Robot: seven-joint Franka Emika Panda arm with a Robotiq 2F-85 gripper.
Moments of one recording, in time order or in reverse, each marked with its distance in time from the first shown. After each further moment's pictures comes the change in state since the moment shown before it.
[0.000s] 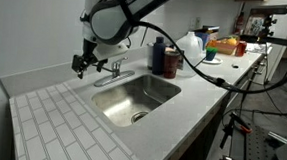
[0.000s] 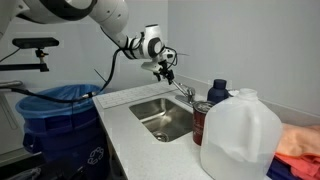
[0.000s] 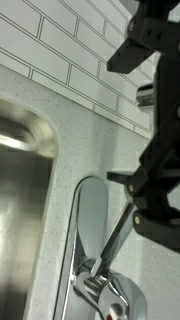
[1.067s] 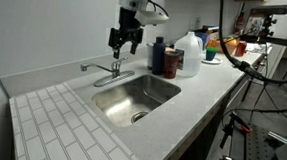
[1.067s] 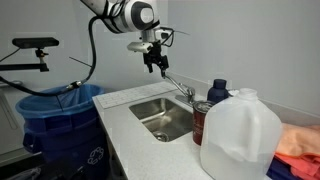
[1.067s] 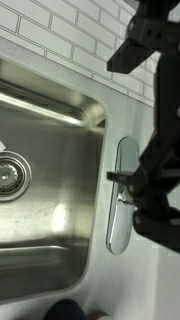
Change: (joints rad) arm -0.076 -0.494 0.015 -0.441 0.059 -0.193 -0.052
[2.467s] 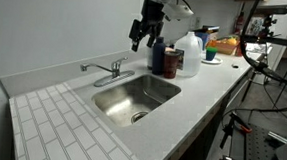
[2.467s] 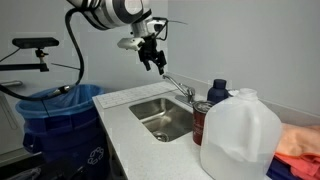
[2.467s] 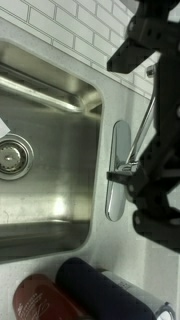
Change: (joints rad) arm -0.054 -0.238 0.014 -0.262 -0.036 0.119 0.014
